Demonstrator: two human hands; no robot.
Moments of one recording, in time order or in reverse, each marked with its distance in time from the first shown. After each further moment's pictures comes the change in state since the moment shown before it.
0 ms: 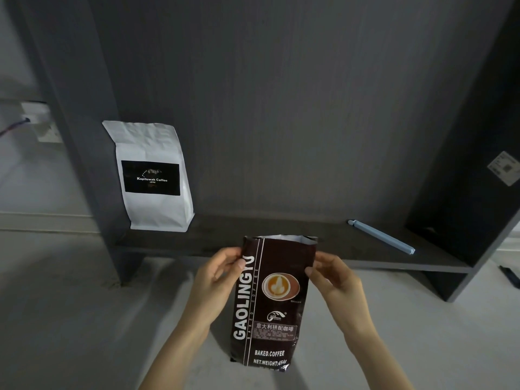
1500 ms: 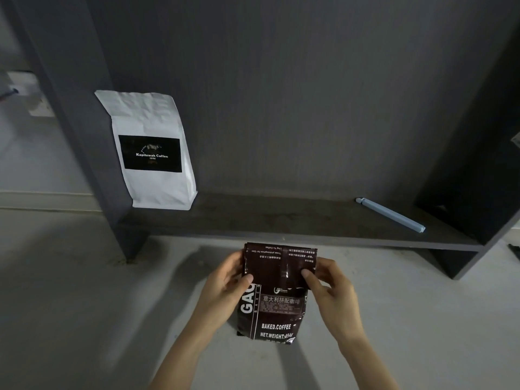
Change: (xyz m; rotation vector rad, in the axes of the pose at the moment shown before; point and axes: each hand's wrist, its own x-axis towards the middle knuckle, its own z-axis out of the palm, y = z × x) left_hand -0.016 -0.041 0.001 0.000 -0.104 -0.114; right_hand -0.019 0.048 0.014 -0.133 0.051 0.070
